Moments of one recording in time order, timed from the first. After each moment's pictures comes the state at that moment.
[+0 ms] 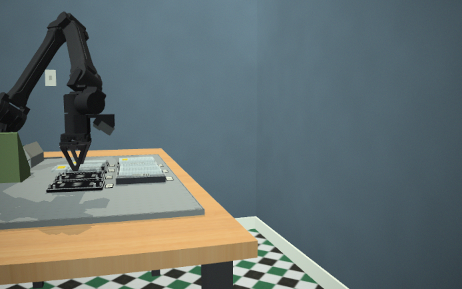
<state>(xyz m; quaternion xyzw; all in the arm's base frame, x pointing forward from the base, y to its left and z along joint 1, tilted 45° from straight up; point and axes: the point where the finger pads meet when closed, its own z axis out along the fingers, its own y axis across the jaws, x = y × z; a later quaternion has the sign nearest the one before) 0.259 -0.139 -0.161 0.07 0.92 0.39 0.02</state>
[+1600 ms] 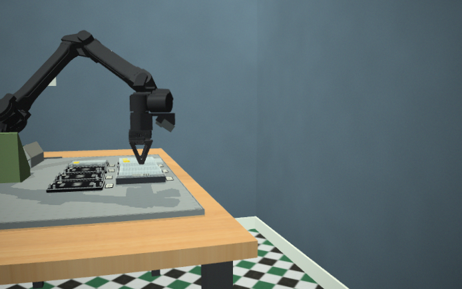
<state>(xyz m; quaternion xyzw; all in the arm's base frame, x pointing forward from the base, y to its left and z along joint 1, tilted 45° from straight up) 0.441 -0.119 -0.118 0.06 0.92 0.38 0.02</state>
